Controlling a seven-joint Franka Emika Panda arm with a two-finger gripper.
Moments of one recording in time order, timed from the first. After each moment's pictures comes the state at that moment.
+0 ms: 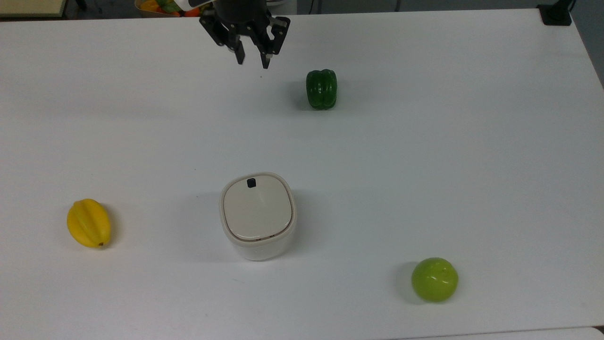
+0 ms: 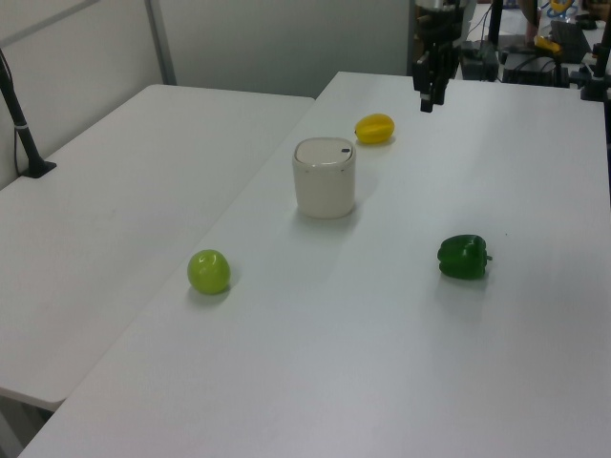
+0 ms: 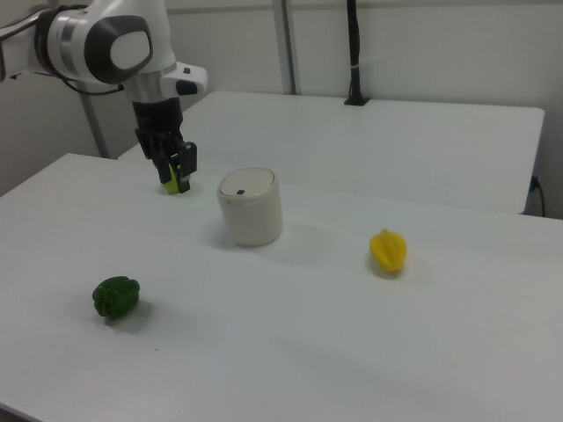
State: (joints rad) arm 0.11 0.15 -0.04 -1.54 0.06 1.70 0.23
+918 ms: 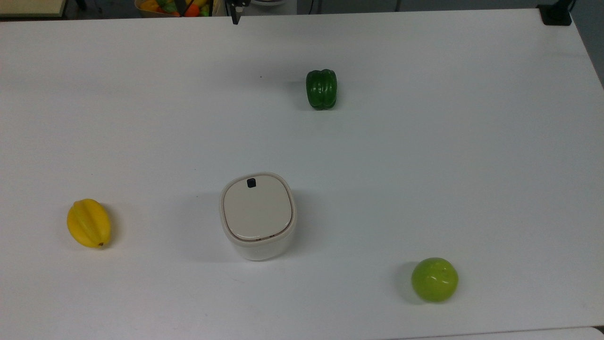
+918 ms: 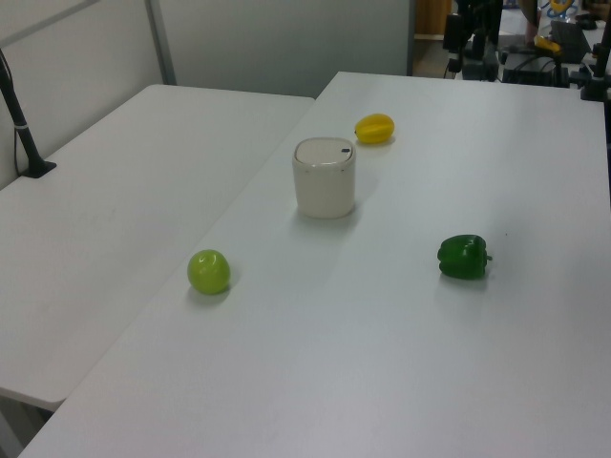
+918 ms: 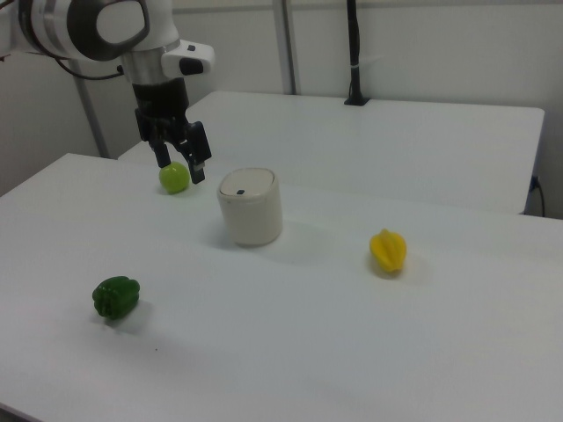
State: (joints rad) arm 0.02 0.04 -0.05 -1.56 0.01 1.61 0.16
